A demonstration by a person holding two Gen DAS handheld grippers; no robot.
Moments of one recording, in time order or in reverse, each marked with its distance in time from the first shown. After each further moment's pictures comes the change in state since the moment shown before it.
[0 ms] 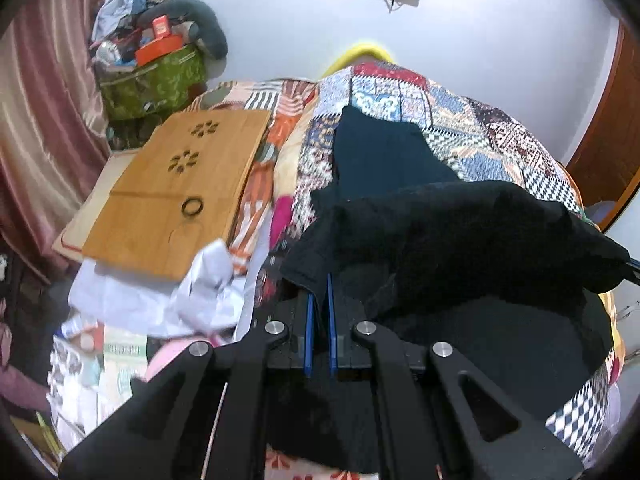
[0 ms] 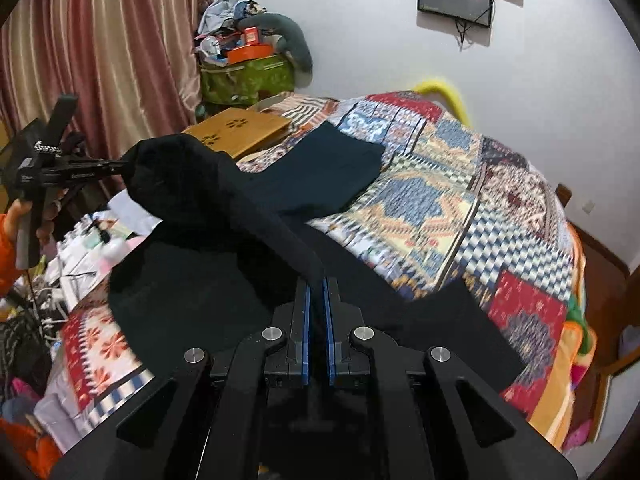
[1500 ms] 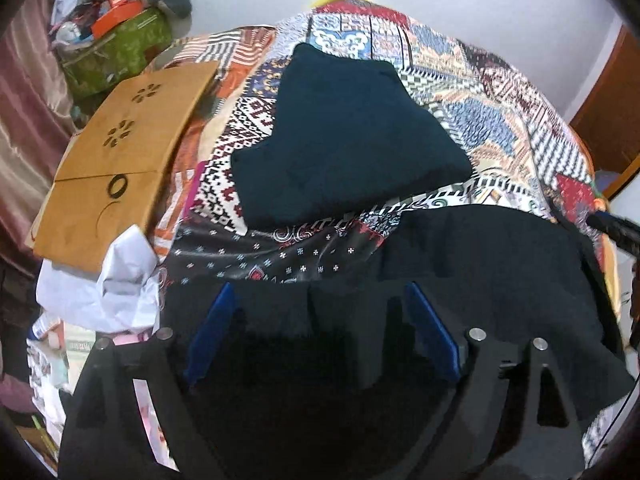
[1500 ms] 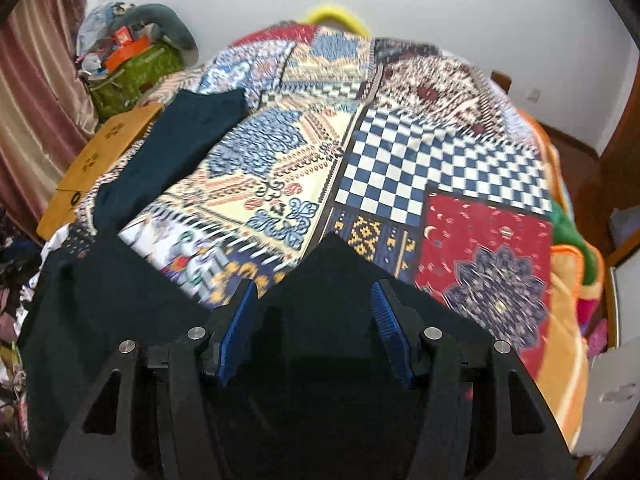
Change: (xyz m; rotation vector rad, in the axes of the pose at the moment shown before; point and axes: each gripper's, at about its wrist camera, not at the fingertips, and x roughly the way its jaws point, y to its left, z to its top) left arm 0.110 -0.087 0.025 0.056 0.189 -0.023; right arm 0.087 -0.149 -0.017 0.337 0.157 -0.169
